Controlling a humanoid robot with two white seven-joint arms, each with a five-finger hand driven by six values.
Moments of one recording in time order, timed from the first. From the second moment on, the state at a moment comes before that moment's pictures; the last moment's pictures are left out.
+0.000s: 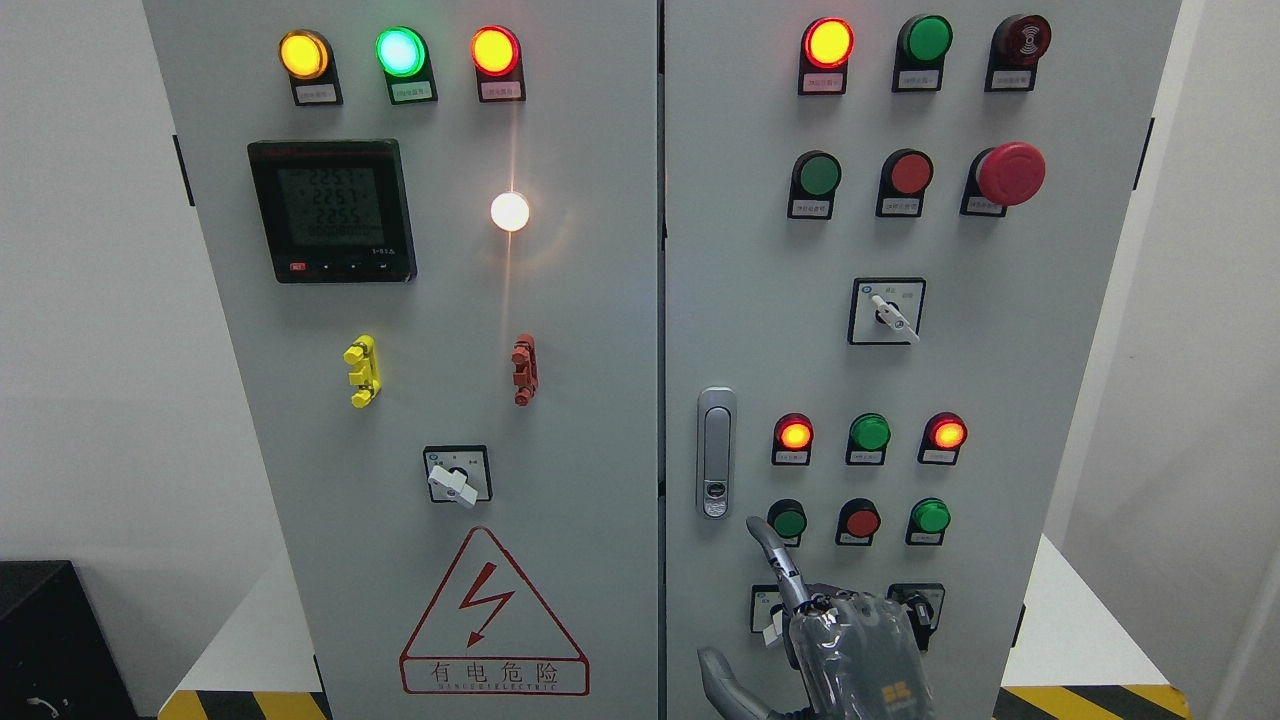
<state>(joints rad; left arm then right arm) 0.00 -0.11 -0.13 0.00 0.16 -0.11 0.00 -0.14 0.13 0.15 -1.87 1.35 -0.19 -0.16</state>
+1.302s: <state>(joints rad) 0.00 -0.11 -0.13 0.00 0.16 -0.11 0.00 -0.25 0.13 0.28 -1.76 1.54 0.02 -0.18</state>
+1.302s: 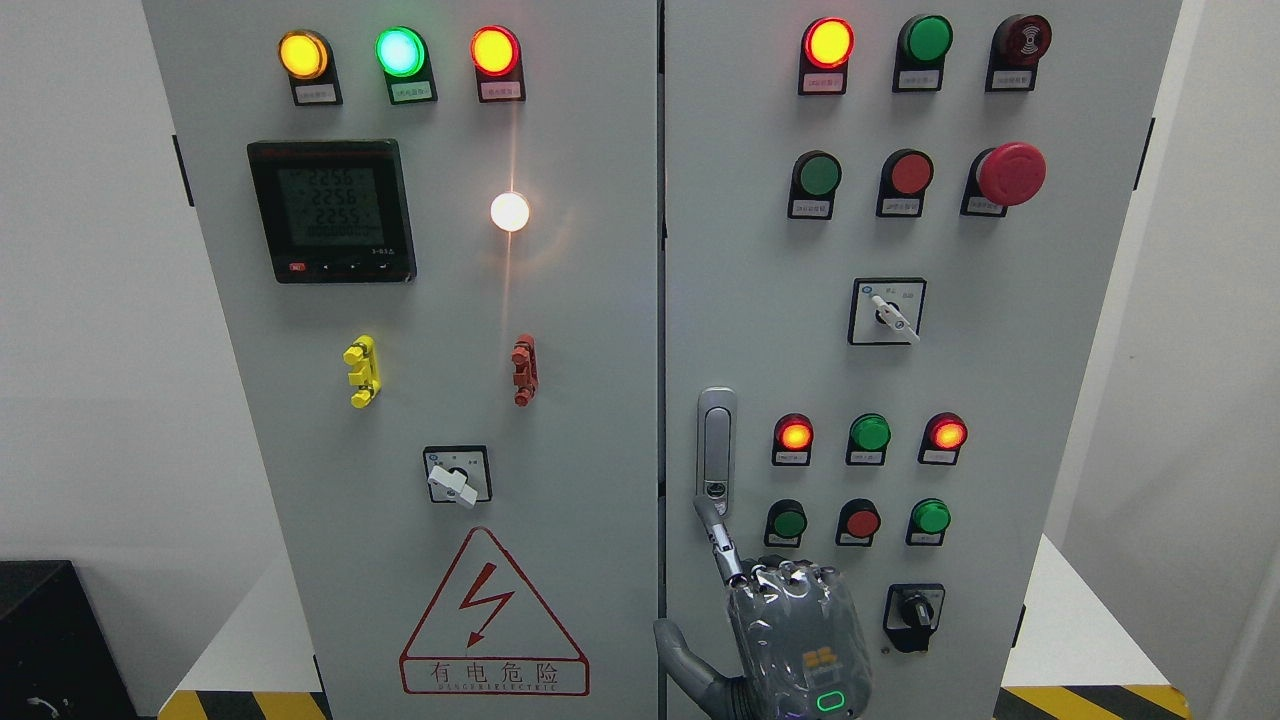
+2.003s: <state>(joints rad) 0.00 -0.11 -0.13 0.00 0.16 -0.11 0.00 -0.27 0.13 0.29 -1.72 1.54 0.06 -0.19</state>
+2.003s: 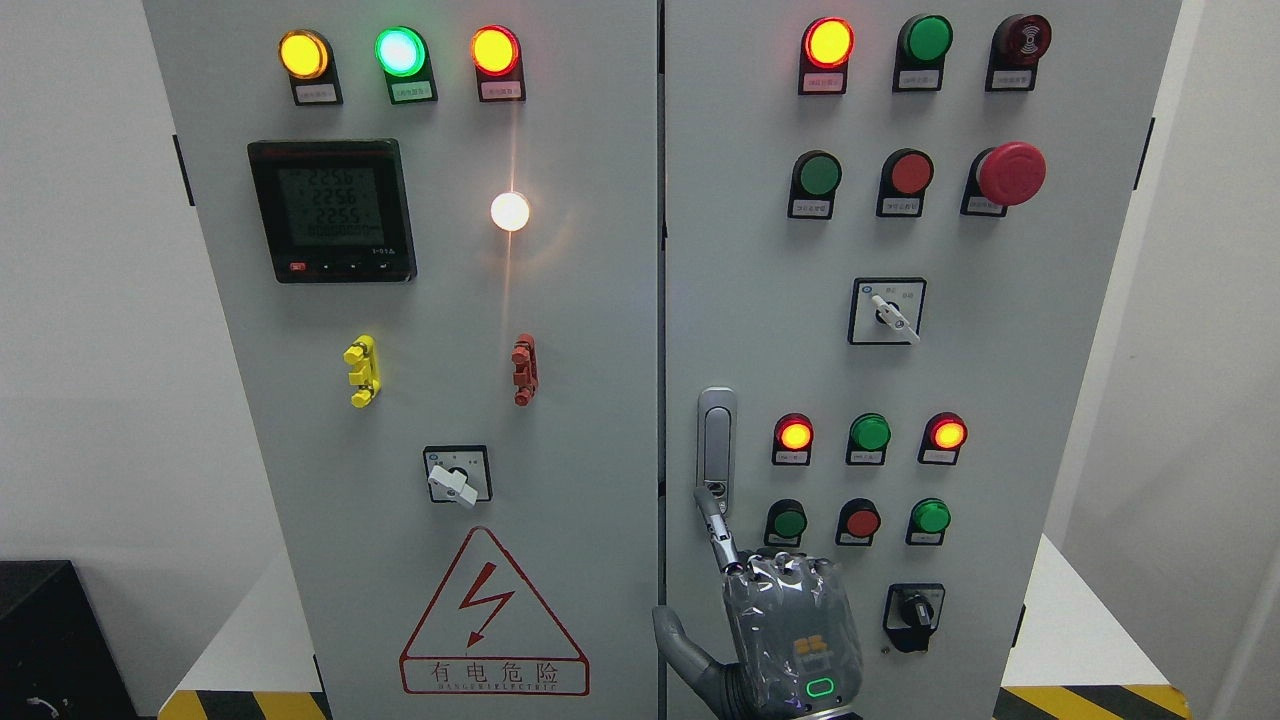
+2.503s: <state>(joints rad) 0.00 -0.11 -0.13 0.00 0.16 -0.11 0.00 -0.28 0.13 0.28 -1.71 1.54 0.06 -0.19</state>
